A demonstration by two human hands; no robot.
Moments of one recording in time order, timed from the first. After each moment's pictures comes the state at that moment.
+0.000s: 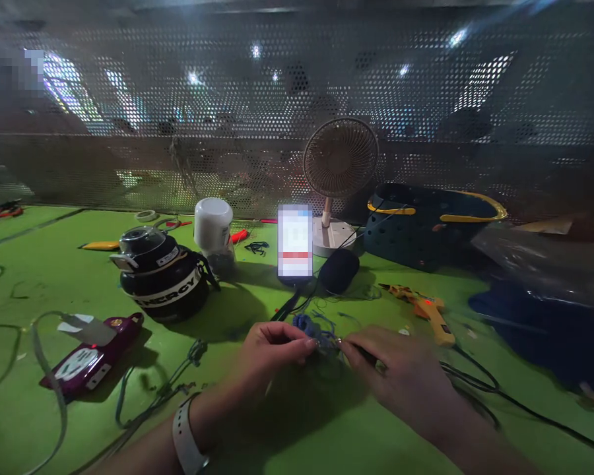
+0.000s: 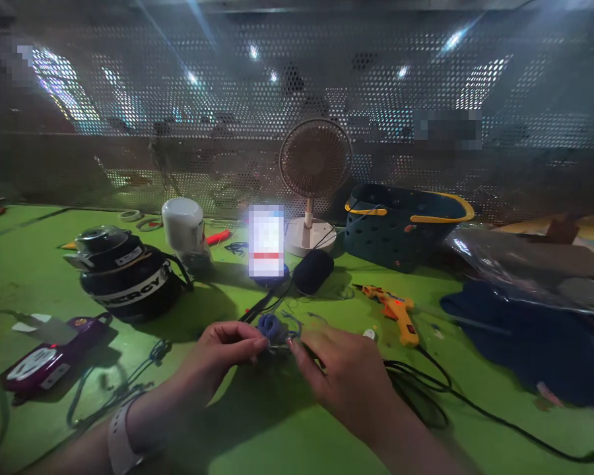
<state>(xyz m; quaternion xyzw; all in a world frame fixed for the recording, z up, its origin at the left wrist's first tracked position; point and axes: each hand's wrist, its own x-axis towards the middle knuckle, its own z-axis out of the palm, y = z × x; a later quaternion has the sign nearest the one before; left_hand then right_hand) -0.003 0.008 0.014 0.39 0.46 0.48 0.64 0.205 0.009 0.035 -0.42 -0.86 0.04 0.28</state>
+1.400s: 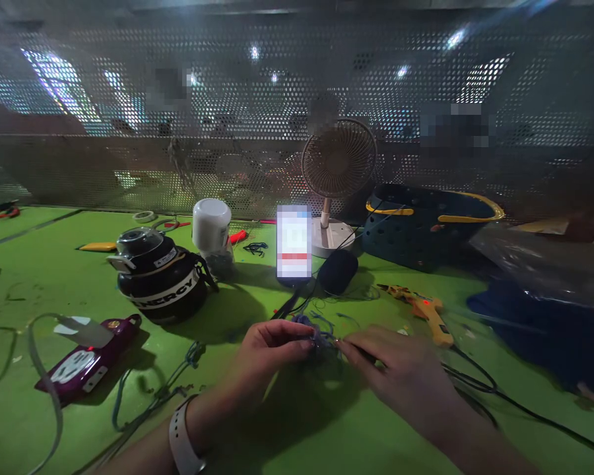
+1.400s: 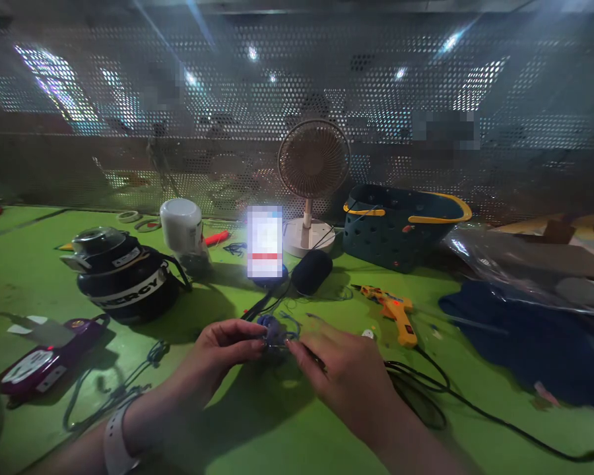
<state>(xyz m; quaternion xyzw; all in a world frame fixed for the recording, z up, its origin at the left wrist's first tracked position) -0.001 0.007 0.019 0.33 0.41 0.50 0.69 0.208 0.012 0.032 -0.41 -0.86 0.01 0.31</state>
